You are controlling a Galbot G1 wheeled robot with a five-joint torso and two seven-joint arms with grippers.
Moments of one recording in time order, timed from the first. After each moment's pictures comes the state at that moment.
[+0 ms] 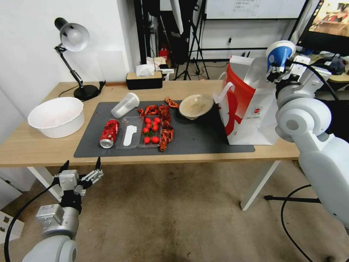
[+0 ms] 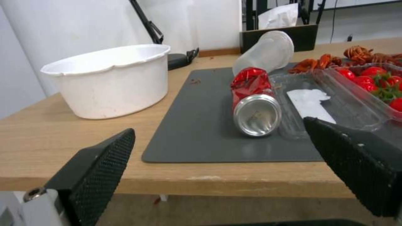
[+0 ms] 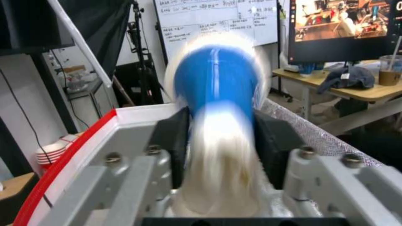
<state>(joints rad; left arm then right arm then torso) 1.68 -1.54 -0.83 -2.22 -0.15 0.12 0.08 -0.58 0.89 0.28 1.98 1.02 -0.47 0.84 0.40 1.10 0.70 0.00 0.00</state>
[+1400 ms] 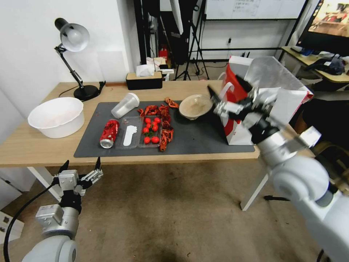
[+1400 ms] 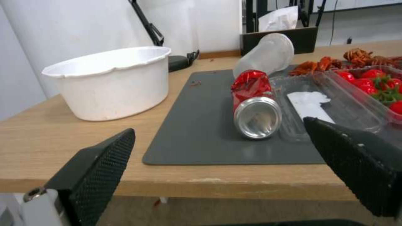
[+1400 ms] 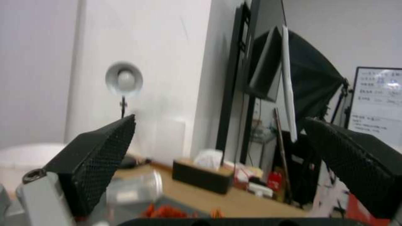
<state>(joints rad) 1.68 -1.54 -0.83 -2.21 -0.16 0.11 0.08 -1.18 0.83 0.31 2.26 0.54 0.08 0.05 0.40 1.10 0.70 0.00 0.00</state>
